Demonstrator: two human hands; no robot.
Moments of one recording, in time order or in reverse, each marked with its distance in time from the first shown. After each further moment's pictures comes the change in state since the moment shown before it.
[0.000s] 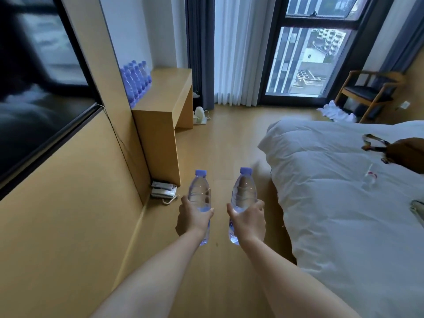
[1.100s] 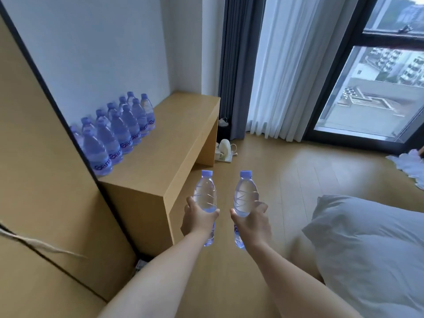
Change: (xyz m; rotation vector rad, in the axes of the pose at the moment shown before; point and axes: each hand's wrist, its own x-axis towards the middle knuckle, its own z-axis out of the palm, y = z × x) left_hand 0.635 0.289 0.159 -0.103 0.074 -0.099; right_hand 0.616 -0.305 0.260 -0.080 -0.202 -0.186
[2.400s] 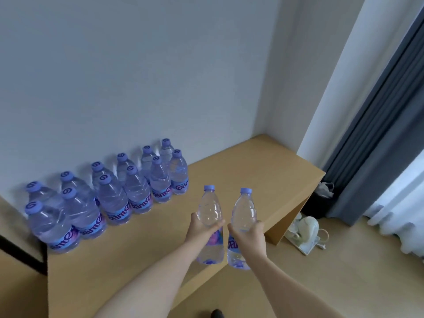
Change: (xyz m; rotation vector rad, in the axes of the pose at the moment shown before) left_hand 0.514 0.181 0.056 -0.494 0.257 -0.362; right_hand 0.538 -0.274 0.231 0.108 -0.694 -0.282
